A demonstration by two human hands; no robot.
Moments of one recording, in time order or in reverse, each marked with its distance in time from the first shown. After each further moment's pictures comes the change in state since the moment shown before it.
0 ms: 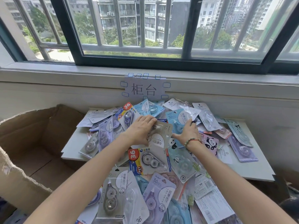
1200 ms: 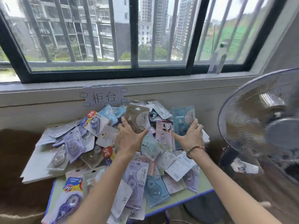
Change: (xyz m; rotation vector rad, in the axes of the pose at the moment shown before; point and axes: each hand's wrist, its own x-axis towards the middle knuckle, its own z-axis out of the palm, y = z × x) left_hand -0.074 0.126 -0.029 -0.631 0.353 -0.485; right_hand -0.176 0.071 -0.069 0.181 0.421 0.293
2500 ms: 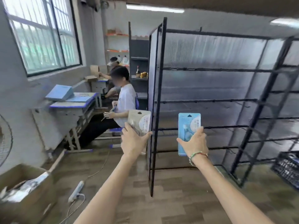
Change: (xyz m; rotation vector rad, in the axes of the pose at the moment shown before) left_hand -0.734 0.431 0.175 -0.440 -0.880 1.024; right_hand -0.537 0.549 -0.474 -0.145 1.027 1.146
